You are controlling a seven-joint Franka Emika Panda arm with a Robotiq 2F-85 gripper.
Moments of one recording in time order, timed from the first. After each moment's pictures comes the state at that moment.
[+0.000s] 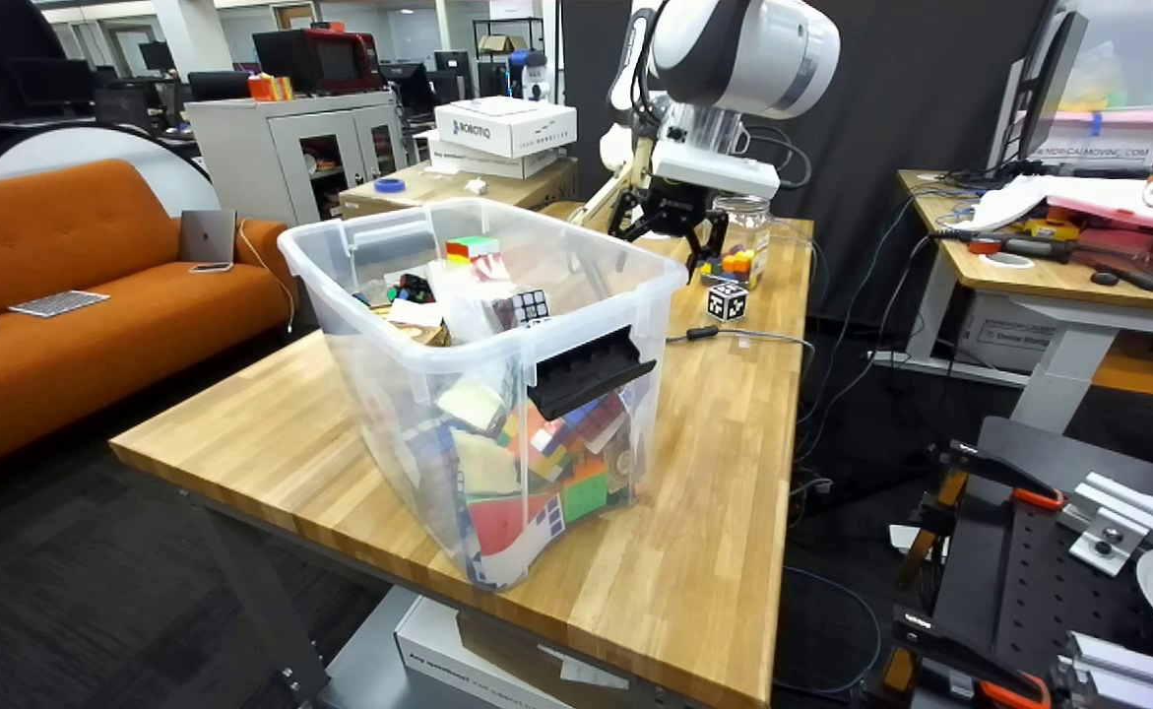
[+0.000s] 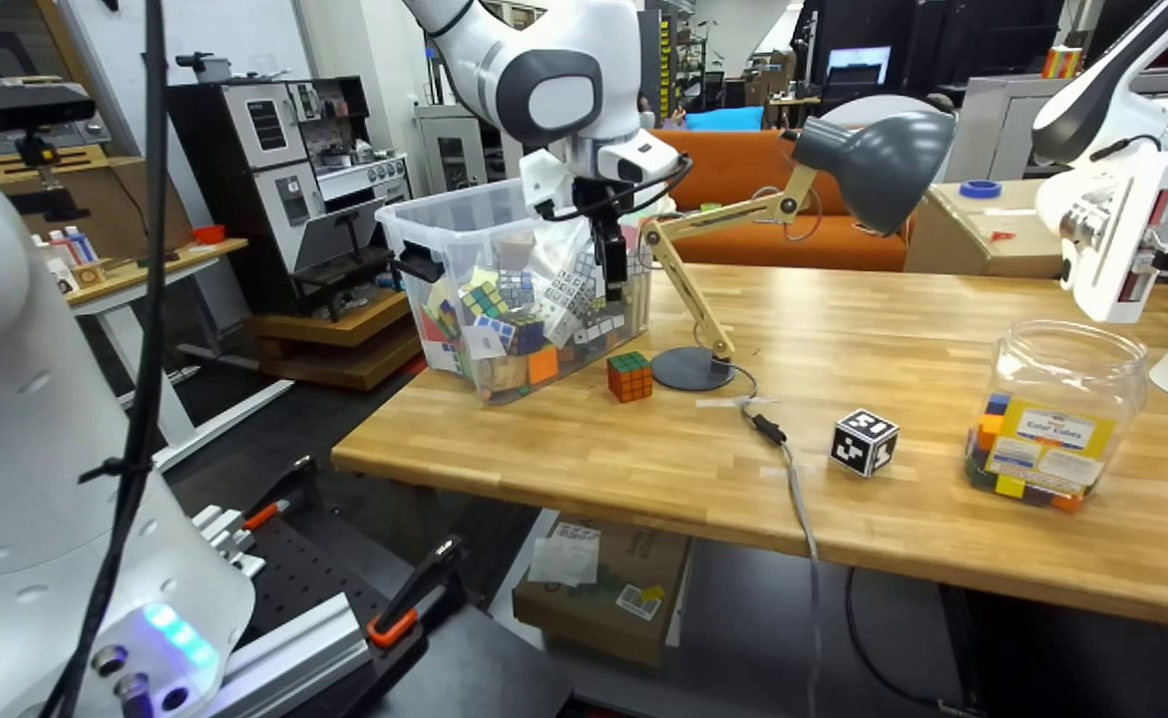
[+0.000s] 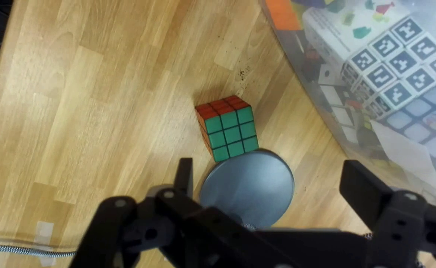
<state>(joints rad) -0.07 0.25 -0.07 -2.22 0.35 2.62 0.36</state>
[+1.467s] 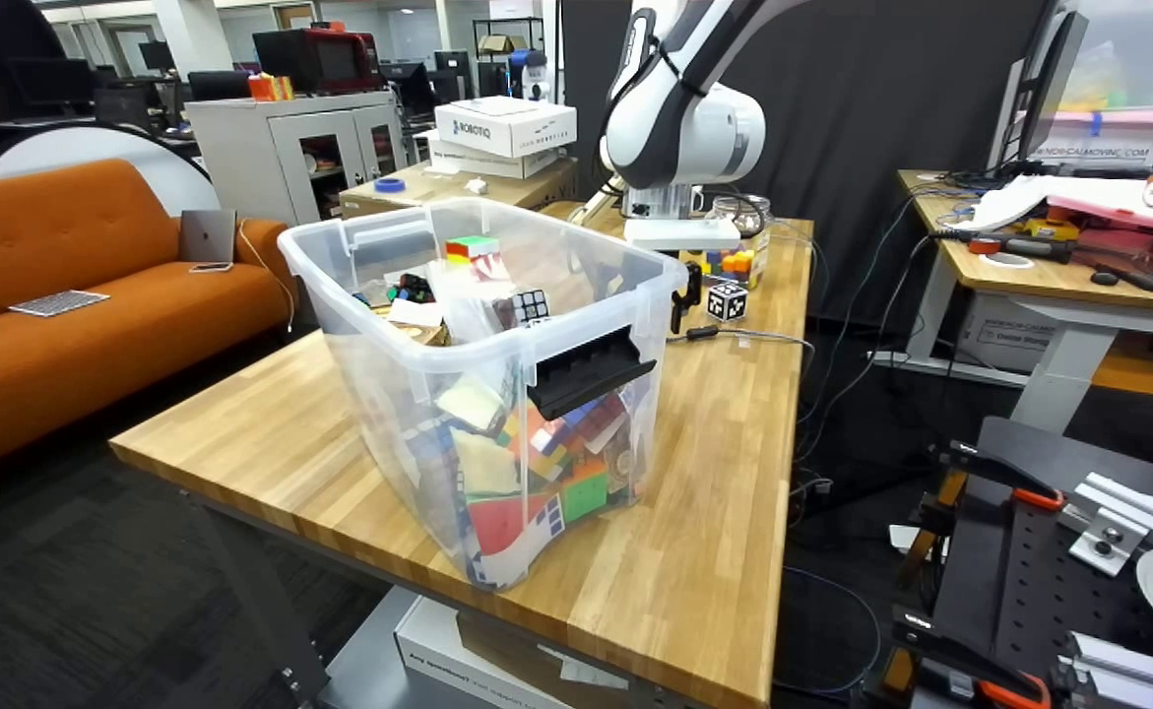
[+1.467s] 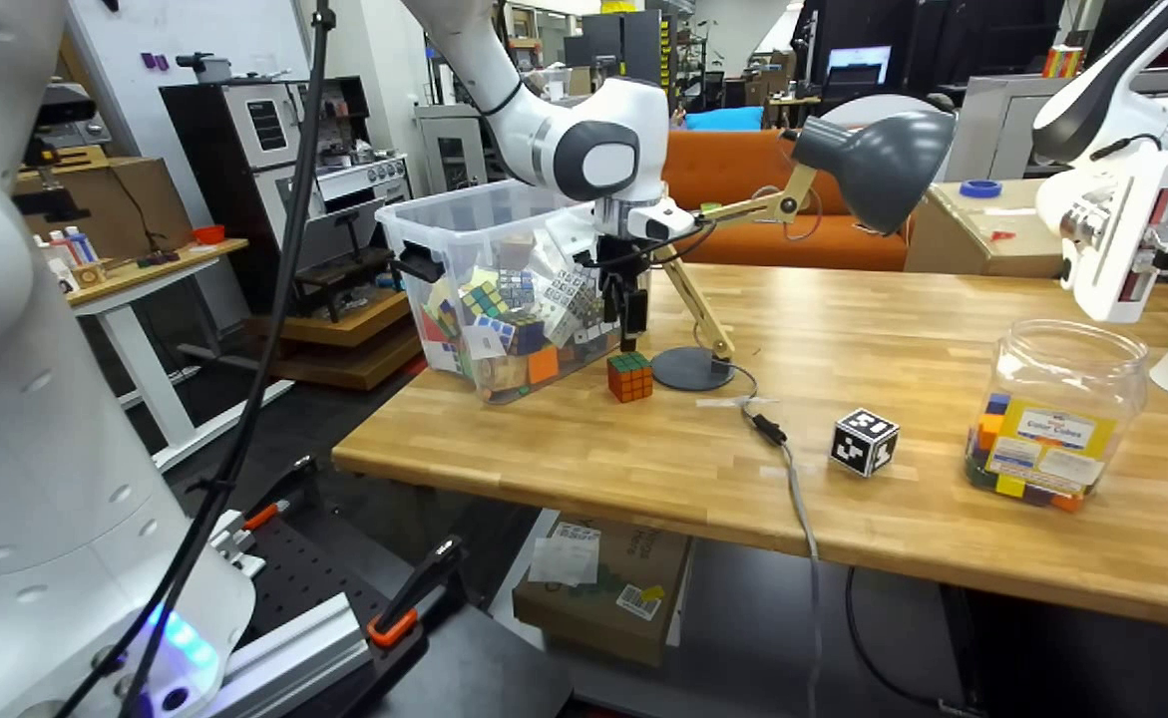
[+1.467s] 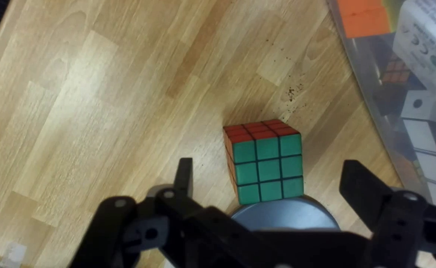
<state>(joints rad) -0.06 0.54 -0.09 -1.98 0.24 2.49 0.35</state>
